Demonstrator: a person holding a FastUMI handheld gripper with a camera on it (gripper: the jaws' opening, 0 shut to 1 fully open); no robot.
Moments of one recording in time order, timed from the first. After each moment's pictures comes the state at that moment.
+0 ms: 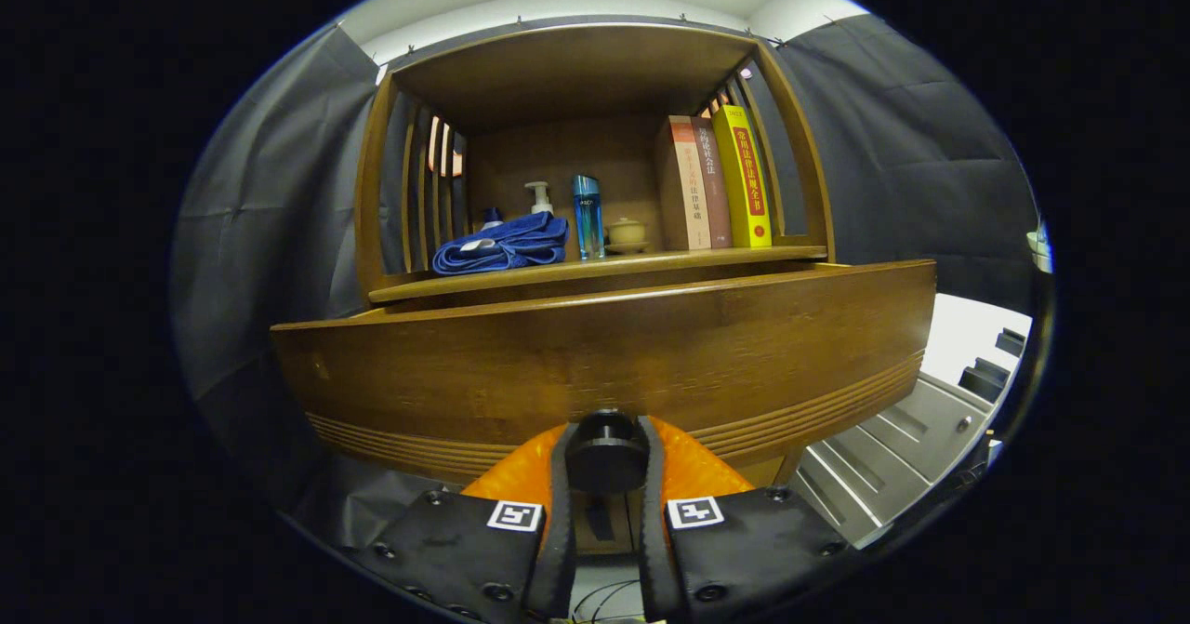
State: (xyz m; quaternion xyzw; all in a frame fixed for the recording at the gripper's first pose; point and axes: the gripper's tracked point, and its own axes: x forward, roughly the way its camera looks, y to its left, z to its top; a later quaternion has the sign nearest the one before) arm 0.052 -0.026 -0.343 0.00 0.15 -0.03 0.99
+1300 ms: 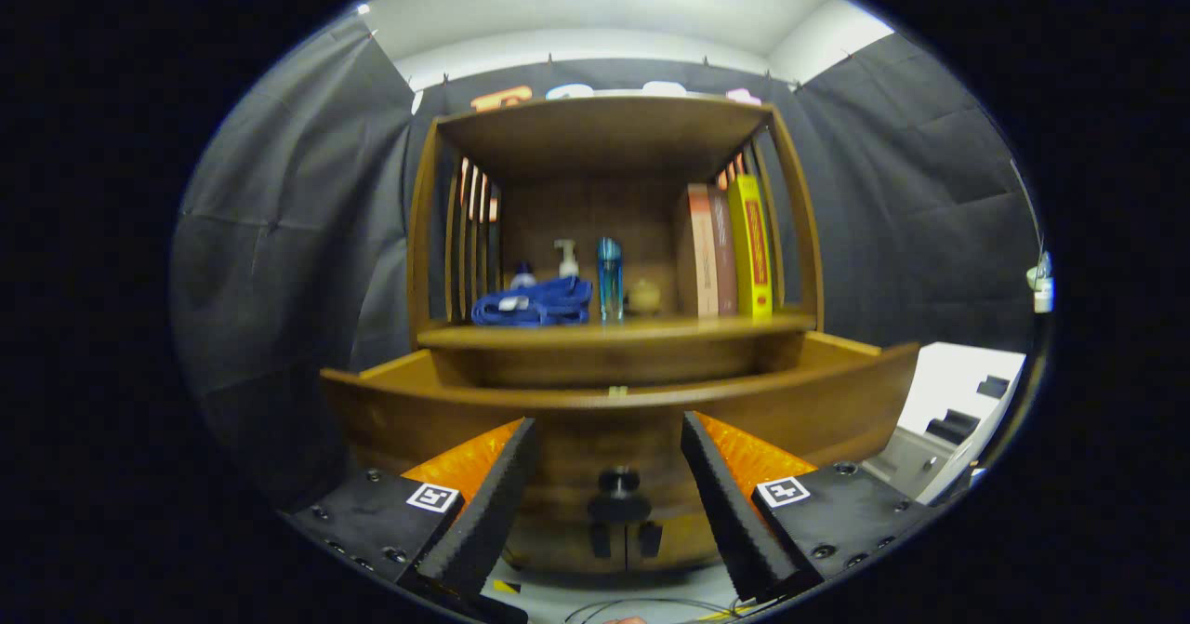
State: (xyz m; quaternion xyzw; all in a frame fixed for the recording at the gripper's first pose) arm 0.048 -0.015 -0.225 -0.02 0.04 0.00 1.00
